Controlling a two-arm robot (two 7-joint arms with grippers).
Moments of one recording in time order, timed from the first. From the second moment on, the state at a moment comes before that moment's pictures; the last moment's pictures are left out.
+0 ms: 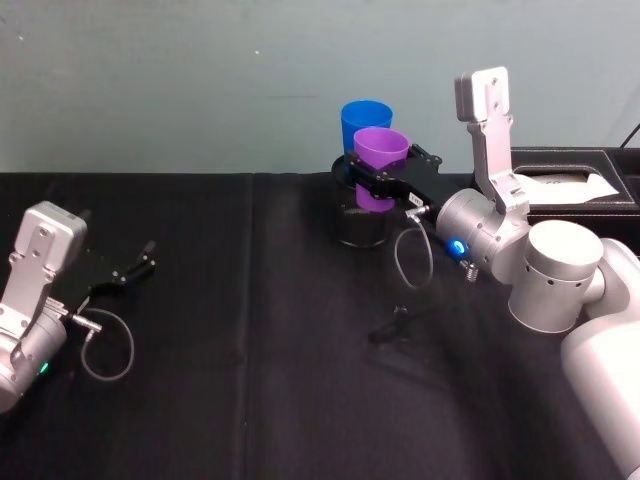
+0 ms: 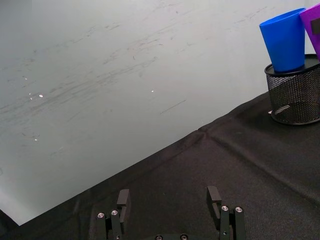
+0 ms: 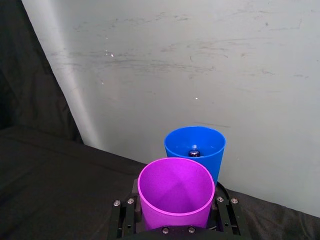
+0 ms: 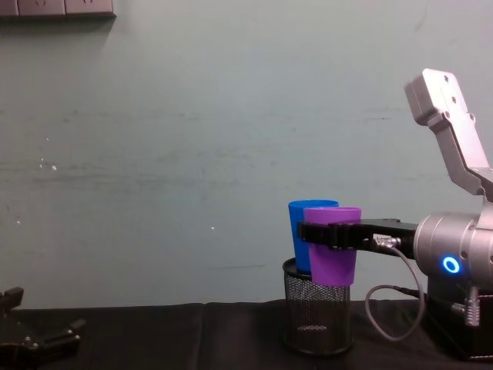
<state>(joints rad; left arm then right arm) -0.20 0.60 0.45 -1.41 -0.25 -0.12 0.03 0.50 0.15 -0.31 -1.21 0.29 0.18 0.28</state>
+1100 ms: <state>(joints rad) -0.20 0.60 0.45 -1.41 -0.25 -0.12 0.03 0.50 0.15 -0.31 -1.21 0.29 0.18 0.28</state>
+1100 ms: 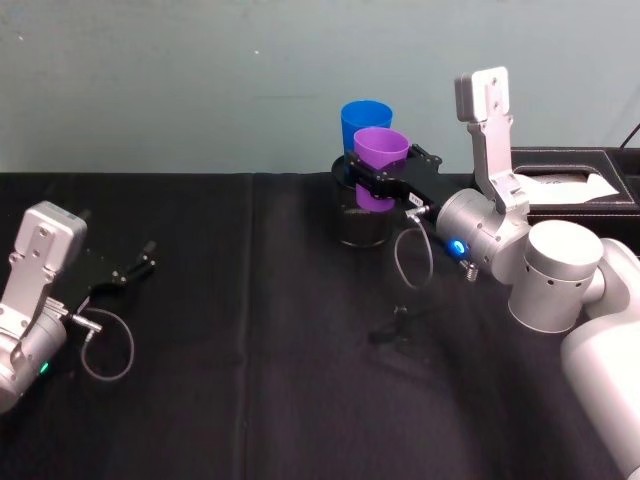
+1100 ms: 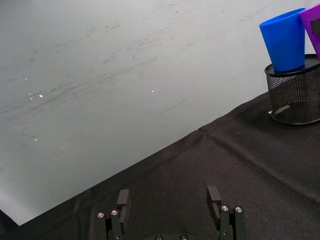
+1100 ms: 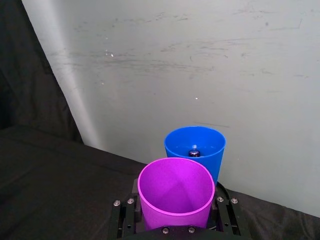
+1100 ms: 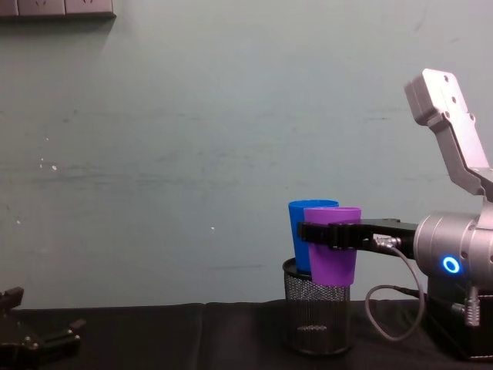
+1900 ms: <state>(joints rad) -0.20 0.60 0.45 -1.41 -0.25 -0.12 0.03 0.50 0.15 -0.31 -1.21 0.29 0.18 0.28</state>
